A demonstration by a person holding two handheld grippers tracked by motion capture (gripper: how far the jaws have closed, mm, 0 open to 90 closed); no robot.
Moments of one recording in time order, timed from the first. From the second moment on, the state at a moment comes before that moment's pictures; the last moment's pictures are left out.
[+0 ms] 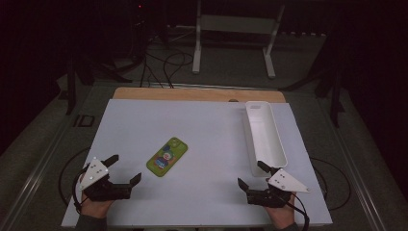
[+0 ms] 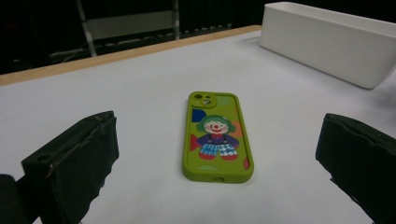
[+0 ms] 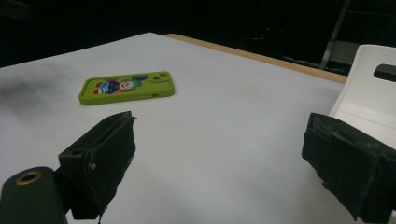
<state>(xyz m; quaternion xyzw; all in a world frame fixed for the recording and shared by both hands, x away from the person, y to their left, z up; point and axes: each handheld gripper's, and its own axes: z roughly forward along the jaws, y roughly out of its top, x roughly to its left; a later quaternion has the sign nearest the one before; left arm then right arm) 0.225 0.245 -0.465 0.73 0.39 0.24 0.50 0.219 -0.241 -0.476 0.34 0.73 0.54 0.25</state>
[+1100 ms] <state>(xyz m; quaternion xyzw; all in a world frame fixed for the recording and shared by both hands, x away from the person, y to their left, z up) 0.247 0.230 -0.447 0.76 0.40 0.22 0.46 0.217 -0.239 -0.475 0.34 0.72 0.54 0.25</state>
